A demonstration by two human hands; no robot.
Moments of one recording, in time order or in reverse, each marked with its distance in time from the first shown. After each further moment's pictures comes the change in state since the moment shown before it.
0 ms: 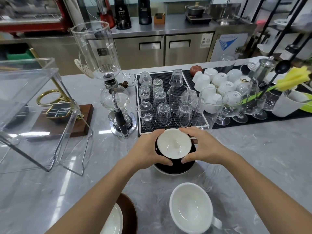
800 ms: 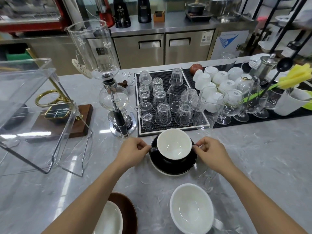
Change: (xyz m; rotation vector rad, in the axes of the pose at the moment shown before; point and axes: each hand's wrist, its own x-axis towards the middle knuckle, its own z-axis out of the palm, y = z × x) left_hand 0.003 -0.056 0.004 -0.083 0.135 -0.390; right_hand -0.017 0.029 0.025 0.048 0.411 0.353
